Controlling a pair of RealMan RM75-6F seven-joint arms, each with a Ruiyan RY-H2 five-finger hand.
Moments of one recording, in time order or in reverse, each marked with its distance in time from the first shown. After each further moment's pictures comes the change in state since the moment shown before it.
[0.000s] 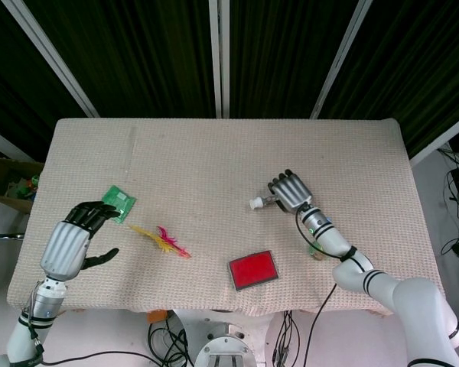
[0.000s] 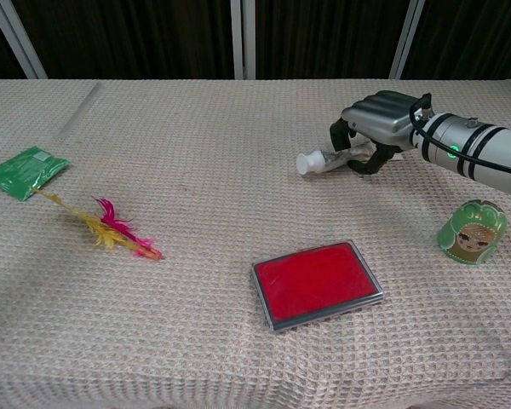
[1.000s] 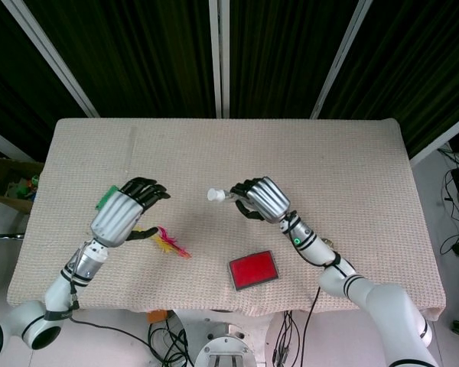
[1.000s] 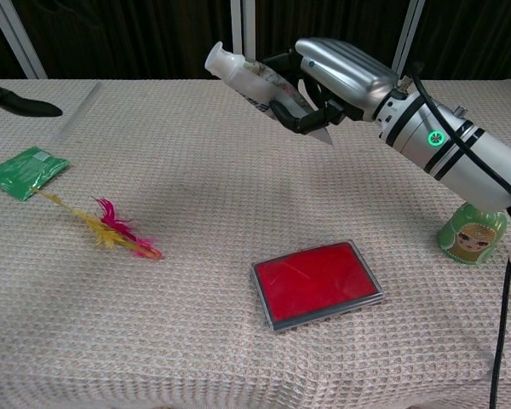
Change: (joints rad) left arm -0.269 -0.060 -0.126 0.071 -0.034 -0.273 -0.003; right arm 0.025 -0.179 -0.012 0.186 -0.209 0.499 0.562
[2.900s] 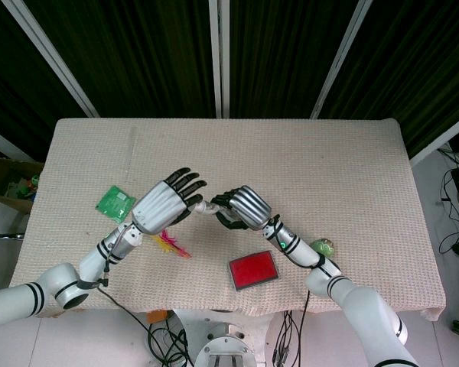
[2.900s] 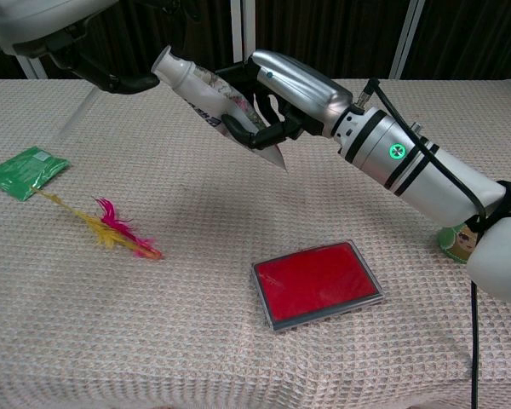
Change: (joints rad) left arm -0.240 -0.148 0.037 0.267 0.087 0.017 0.052; right arm 0.060 -0.124 -0.045 0.149 -0.010 0.034 0.248
